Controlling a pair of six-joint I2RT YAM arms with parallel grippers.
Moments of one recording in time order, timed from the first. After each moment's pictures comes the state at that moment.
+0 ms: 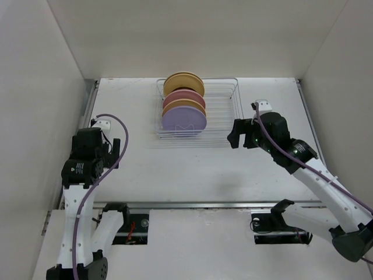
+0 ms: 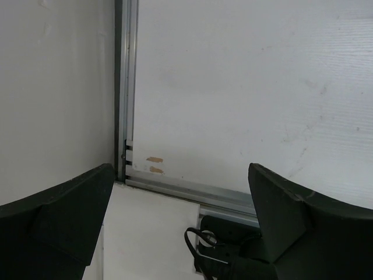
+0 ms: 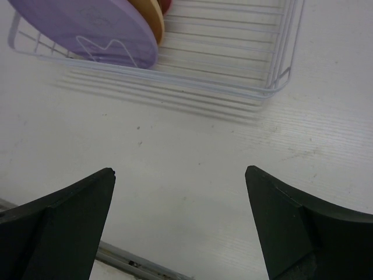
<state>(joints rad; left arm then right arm) 0.01 0.77 1.05 -1.11 -0.30 0.17 0.56 0.98 1.01 -0.59 0.15 0.36</state>
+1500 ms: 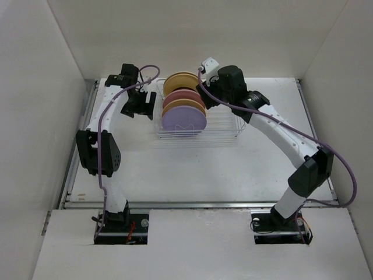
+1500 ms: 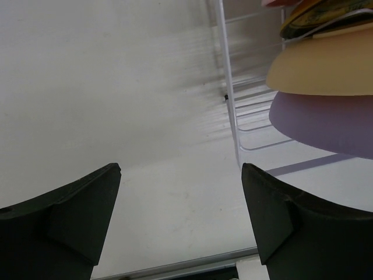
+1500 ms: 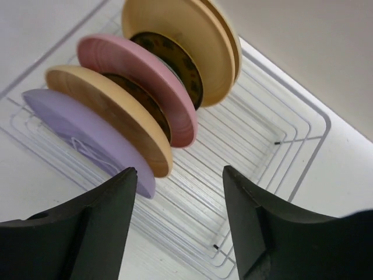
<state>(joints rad) -0.13 1.89 1.84 -1.13 0.11 0.04 0.61 1.70 1.71 -0.48 0.10 -0.19</state>
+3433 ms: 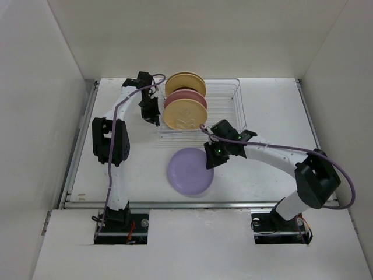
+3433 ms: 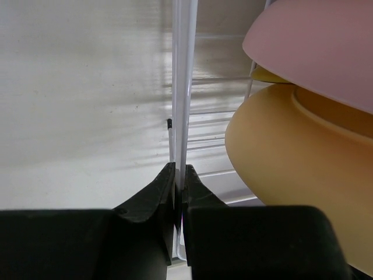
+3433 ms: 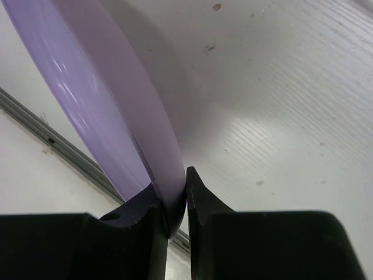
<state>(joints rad) -0.19 2.10 1.88 -1.09 0.21 -0.31 0.71 1.53 1.03 -0.55 -0.25 0.30</state>
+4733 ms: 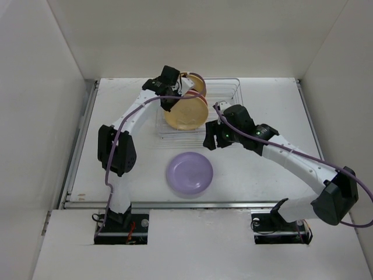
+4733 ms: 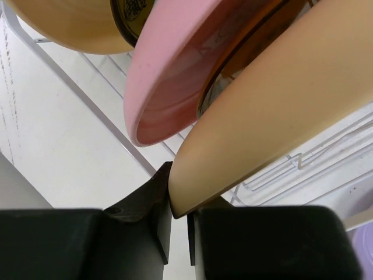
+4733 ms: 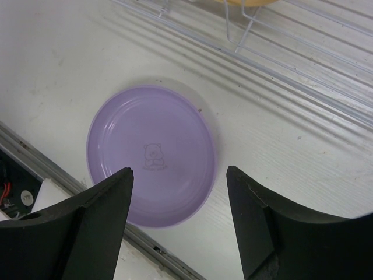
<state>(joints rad) -0.44 1.99 1.88 -0.85 -0.10 0.45 0.68 1.35 1.15 -0.50 -0.09 0.34</state>
